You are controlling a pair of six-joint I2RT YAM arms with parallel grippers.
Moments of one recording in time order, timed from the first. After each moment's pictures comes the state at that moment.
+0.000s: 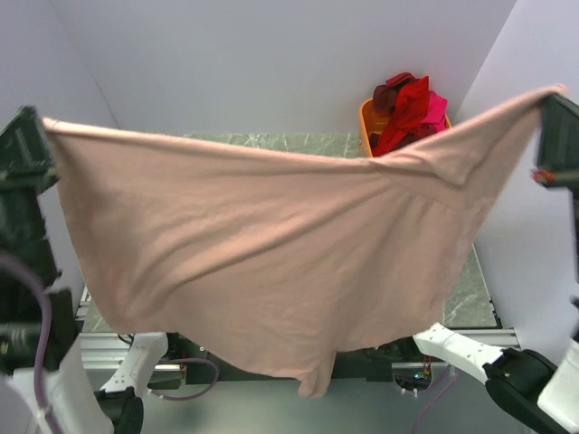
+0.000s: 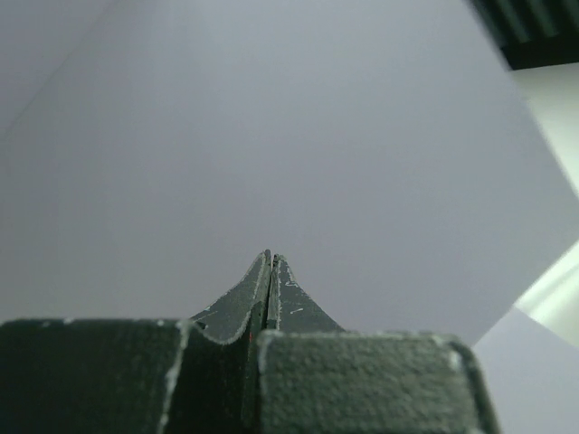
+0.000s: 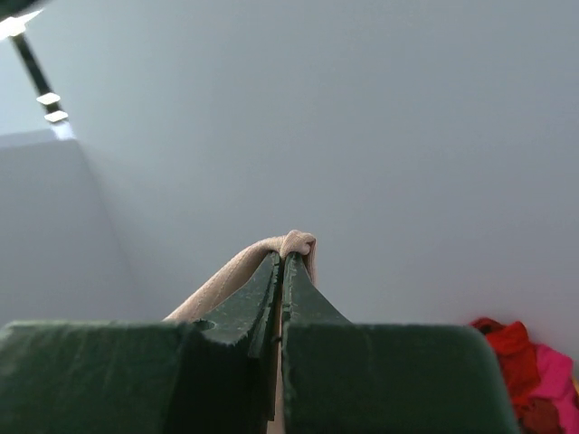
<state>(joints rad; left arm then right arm) 0.09 0.79 1.79 -0.40 -0.18 -0.82 0.54 0.96 2.15 -0.54 0.29 0.09</state>
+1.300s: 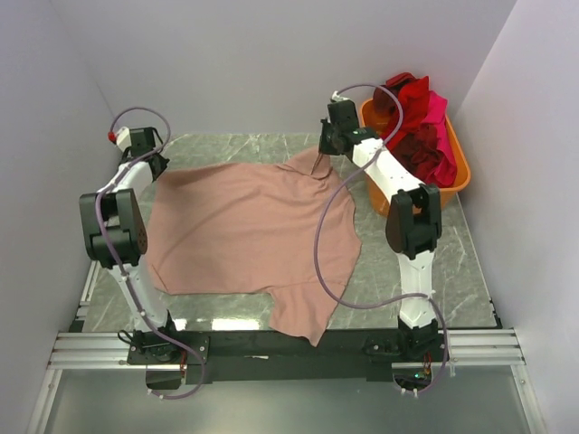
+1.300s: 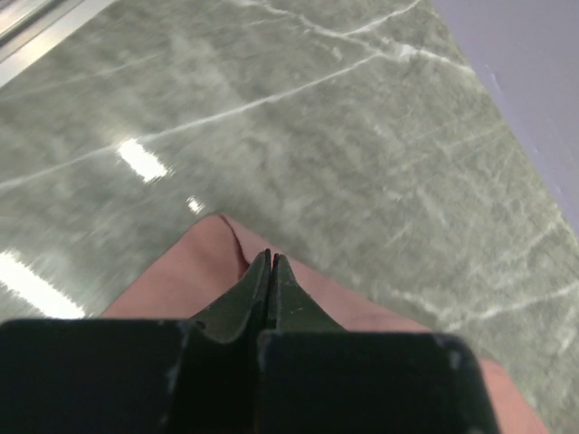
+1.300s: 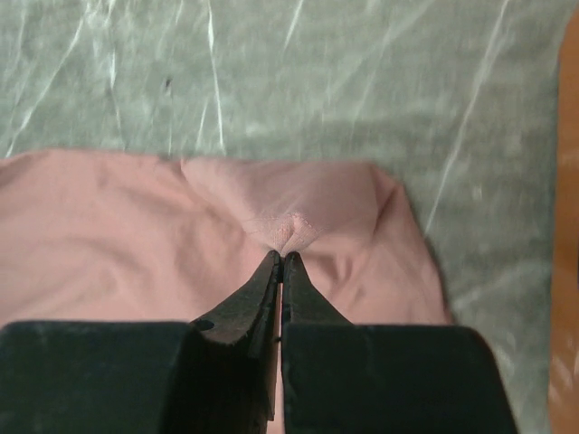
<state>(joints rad) 0.15 2.00 1.49 -0.18 -0.27 -0.70 0.34 2.17 1.99 -0.50 0.08 0.34</state>
